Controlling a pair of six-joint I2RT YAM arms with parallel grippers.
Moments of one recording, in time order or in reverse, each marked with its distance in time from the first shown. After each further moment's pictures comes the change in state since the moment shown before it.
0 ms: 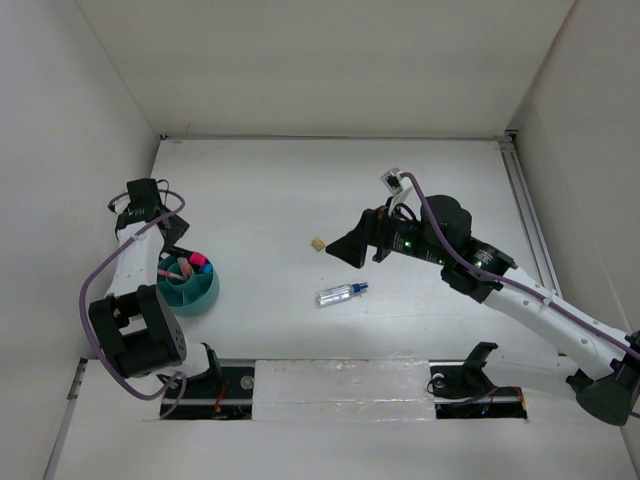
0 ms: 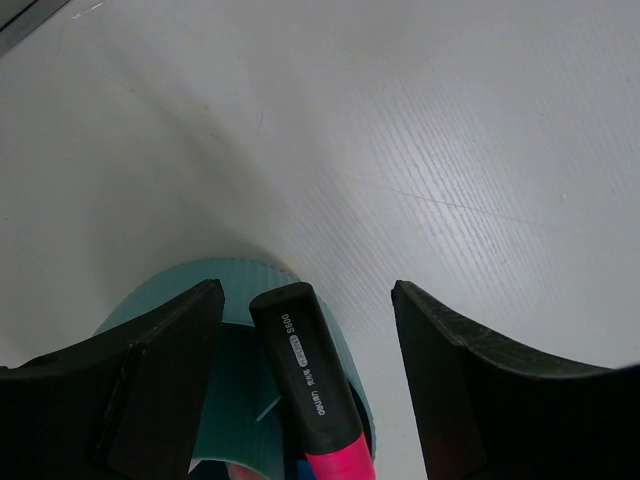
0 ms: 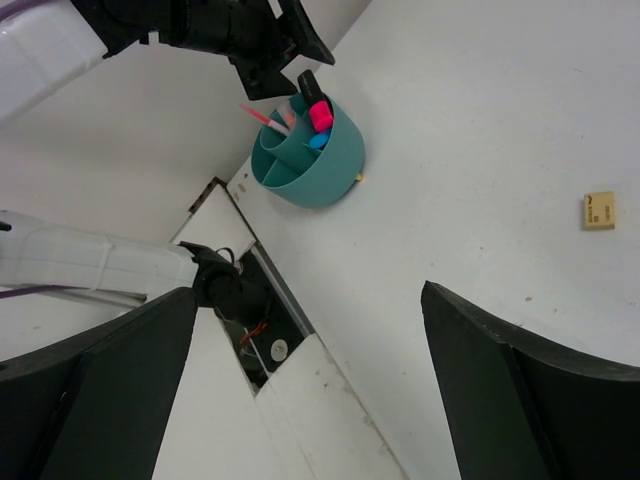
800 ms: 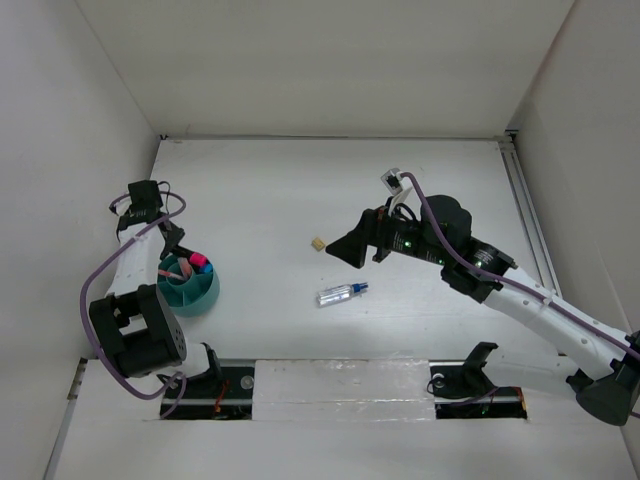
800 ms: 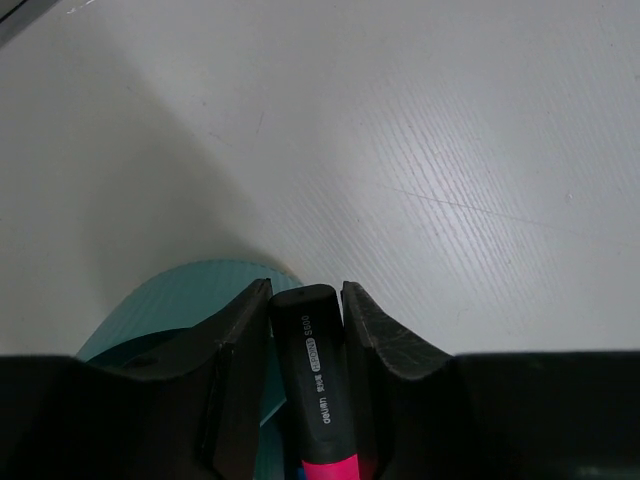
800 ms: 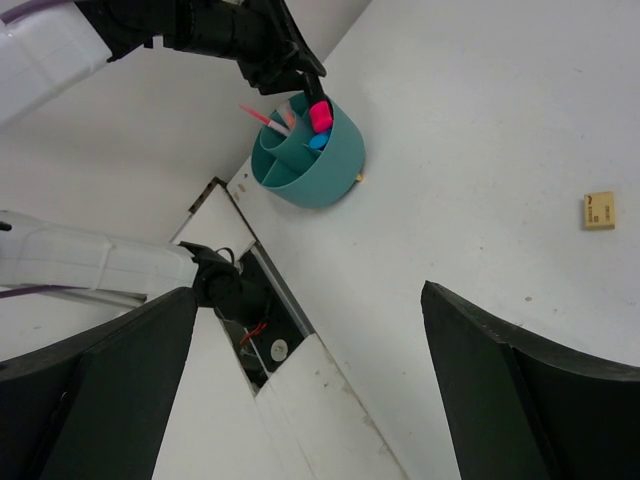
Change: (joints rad) left arm 0.000 0.000 -0.019 0.019 -0.001 0.000; right arm 0.000 0.000 0.000 0.000 0.000 0.000
